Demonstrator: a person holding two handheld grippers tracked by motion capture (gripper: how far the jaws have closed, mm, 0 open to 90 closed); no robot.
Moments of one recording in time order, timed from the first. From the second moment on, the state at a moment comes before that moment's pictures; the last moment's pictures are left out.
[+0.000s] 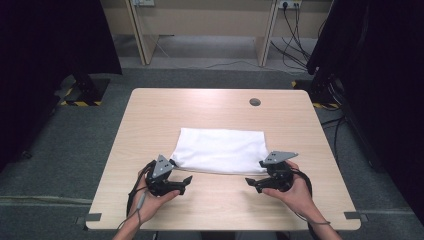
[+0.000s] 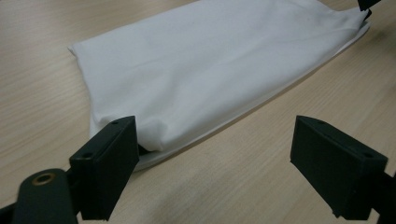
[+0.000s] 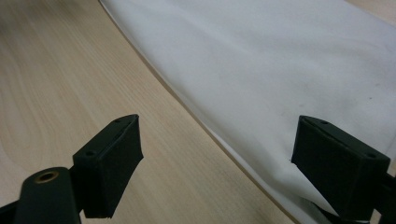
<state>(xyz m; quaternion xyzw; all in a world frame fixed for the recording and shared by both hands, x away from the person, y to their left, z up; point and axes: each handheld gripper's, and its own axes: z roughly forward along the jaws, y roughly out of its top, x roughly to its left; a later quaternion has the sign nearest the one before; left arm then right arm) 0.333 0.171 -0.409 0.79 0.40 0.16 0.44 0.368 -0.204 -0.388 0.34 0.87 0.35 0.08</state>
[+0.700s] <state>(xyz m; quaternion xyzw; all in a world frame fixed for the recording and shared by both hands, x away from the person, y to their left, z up) 0.331 0.178 -0.408 0.78 0.41 0.17 0.44 0.361 -0.214 -0.384 0.35 0.86 0.36 0.07</state>
